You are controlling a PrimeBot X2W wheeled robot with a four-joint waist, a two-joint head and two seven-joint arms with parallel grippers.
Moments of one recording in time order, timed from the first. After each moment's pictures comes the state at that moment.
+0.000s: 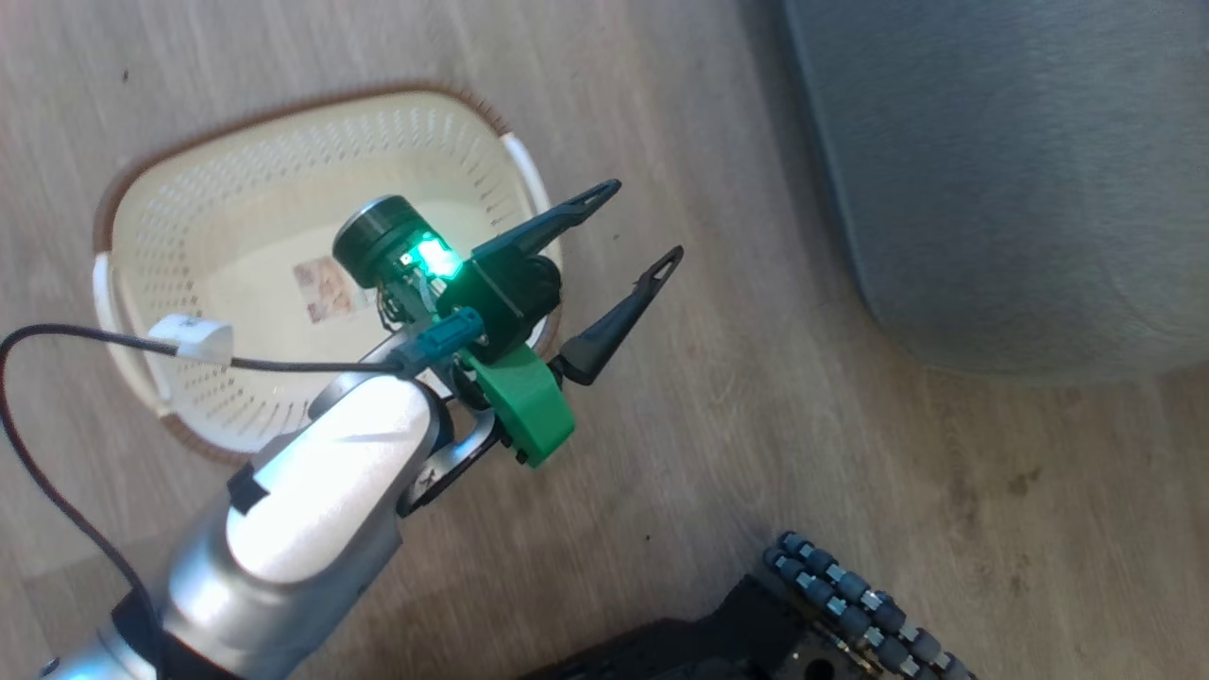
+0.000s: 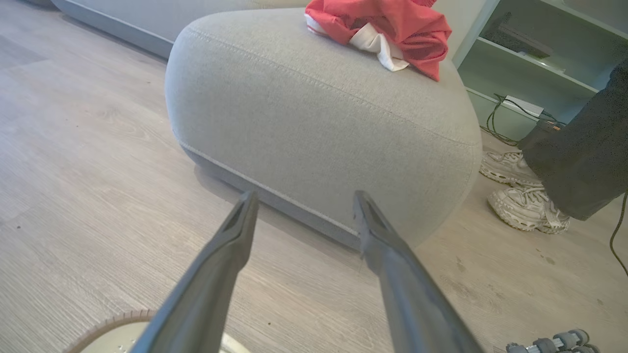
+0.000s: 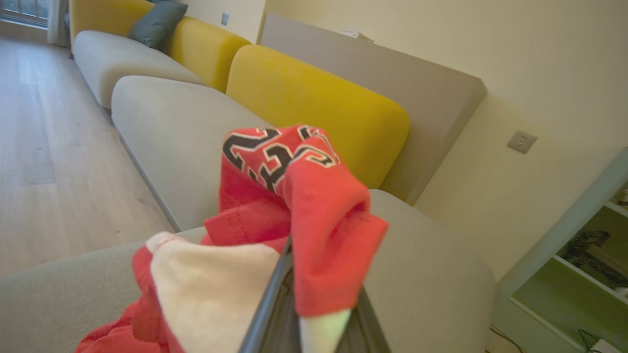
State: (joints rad) left arm -0.68 0.28 -0.79 0.14 -0.38 -0.12 -0.11; right arm -1.29 -0.65 -0.44 0.96 0.01 0.13 -0.13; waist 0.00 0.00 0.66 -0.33
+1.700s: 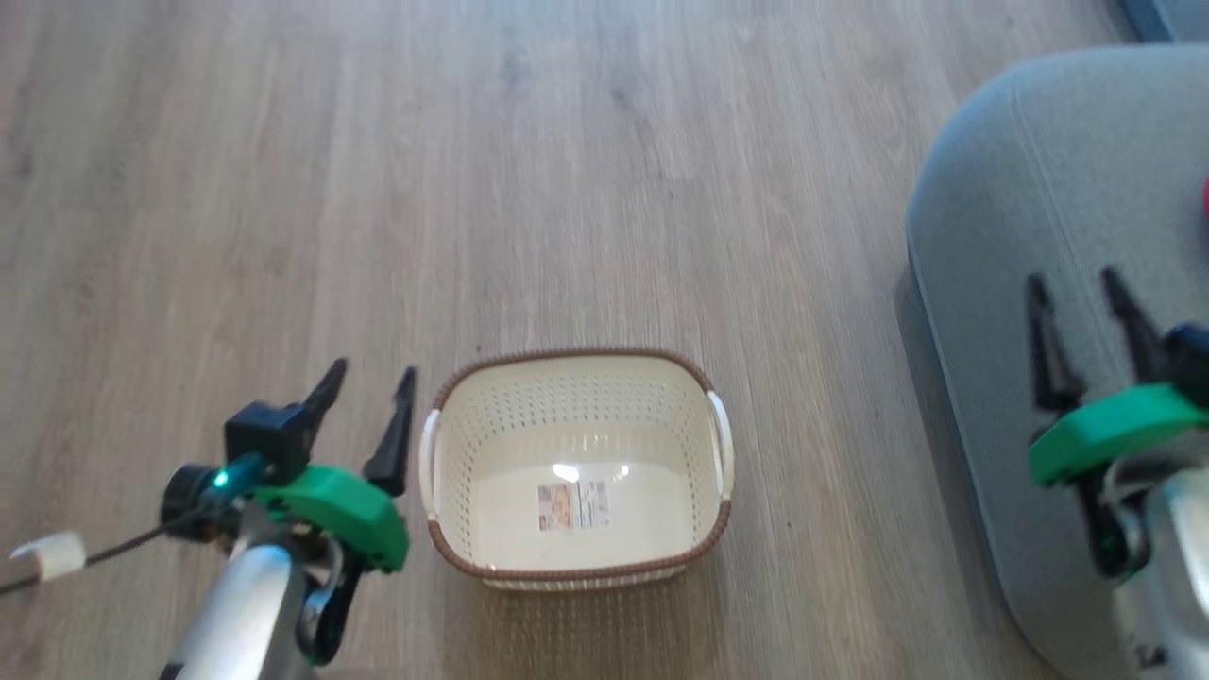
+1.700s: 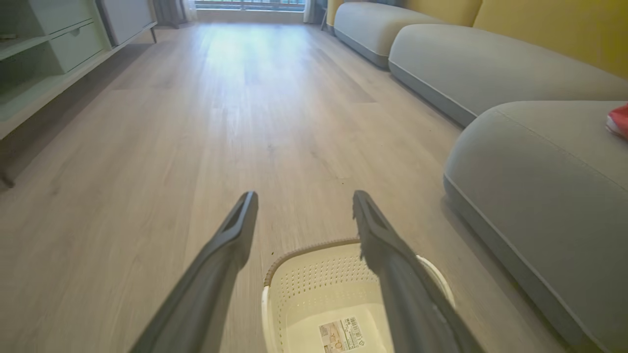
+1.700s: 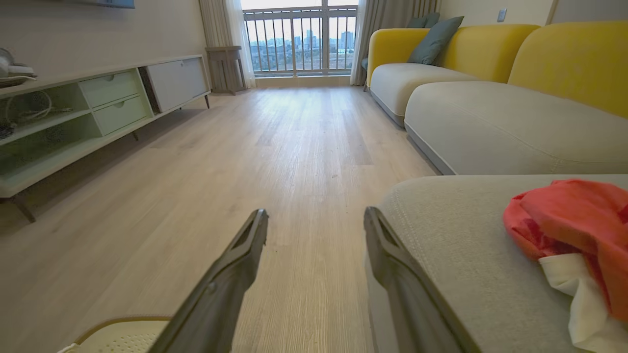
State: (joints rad) left arm -0.28 0.17 -0.30 0.45 -0.35 -0.04 -0.25; right arm -0.33 -0.29 -0.01 0.48 0.32 0.13 -0.25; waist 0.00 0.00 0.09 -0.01
